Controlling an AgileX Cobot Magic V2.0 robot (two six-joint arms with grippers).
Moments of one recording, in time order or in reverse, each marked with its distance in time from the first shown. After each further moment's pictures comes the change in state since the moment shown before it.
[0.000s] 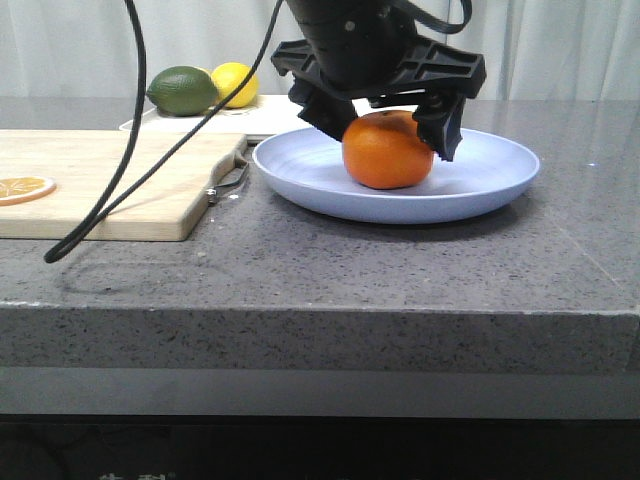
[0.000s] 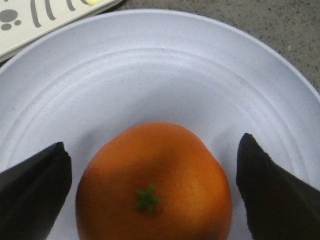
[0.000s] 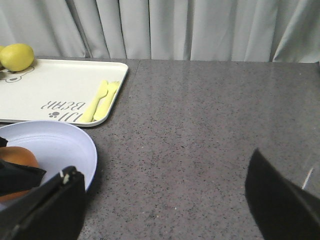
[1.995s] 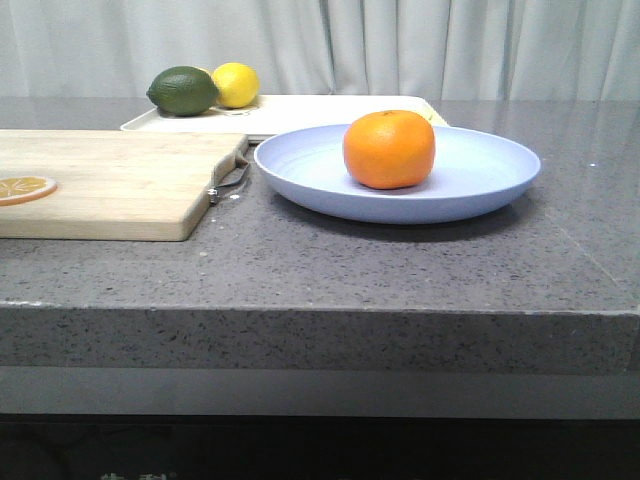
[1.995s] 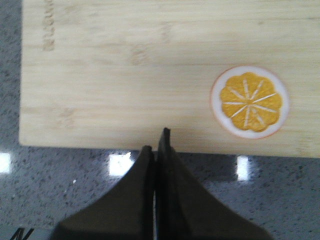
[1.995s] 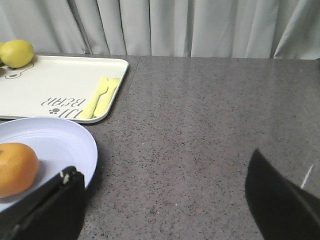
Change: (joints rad) left arm 0.582 -0.715 0.576 0.097 0.442 -0.018; right arm 0.000 0.000 0.000 0.000 0.010 0.000
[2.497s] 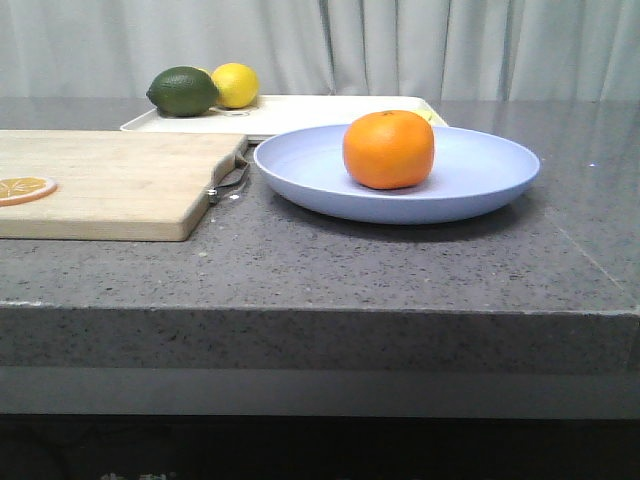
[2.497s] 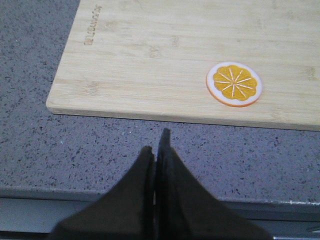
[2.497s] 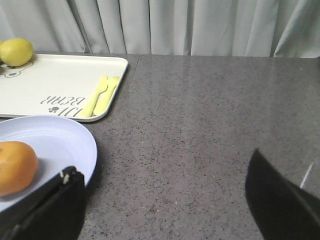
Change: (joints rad) left arm 0.064 -0.684 0.543 -0.047 -0.352 -0.002; right arm 0.000 0.013 0.000 0.000 0.000 0.000
